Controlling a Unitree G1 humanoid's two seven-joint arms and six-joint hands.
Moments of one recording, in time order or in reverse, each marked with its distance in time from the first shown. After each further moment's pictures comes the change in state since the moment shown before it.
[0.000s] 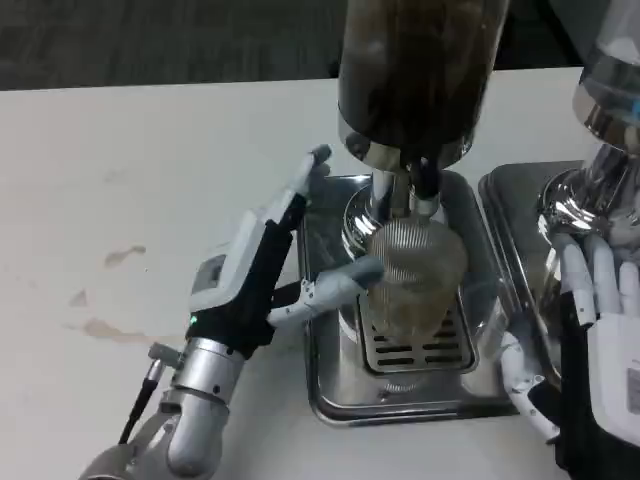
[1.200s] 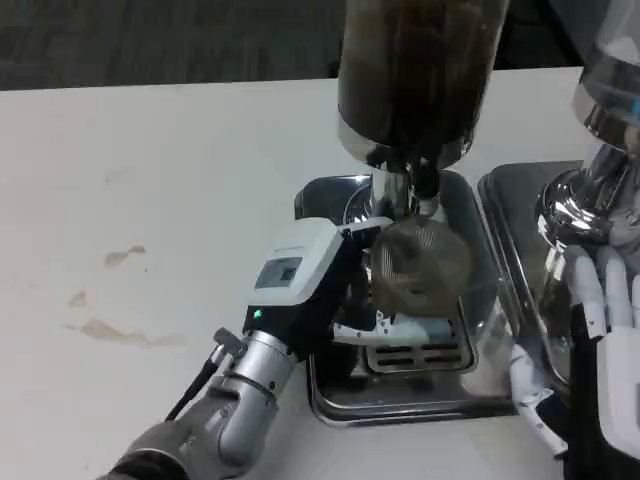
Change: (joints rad) left arm -0.100 -0.091 -0.117 0.086 0.141 0.154 0.014; right arm 0.060 0.008 0.007 -0.050 -0.038 0.033 -0.002
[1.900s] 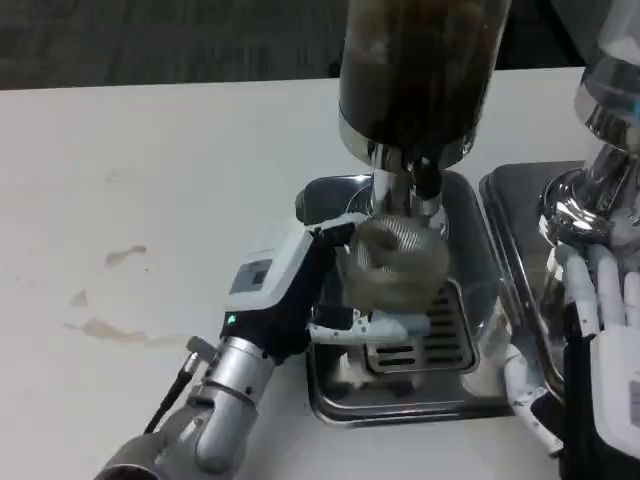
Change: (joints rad) left arm 0.049 0.031 0.058 -0.051 -0.032 -0.064 -0.033; right arm -0.012 -0.003 0.000 0.018 0.001 -0.010 0.000
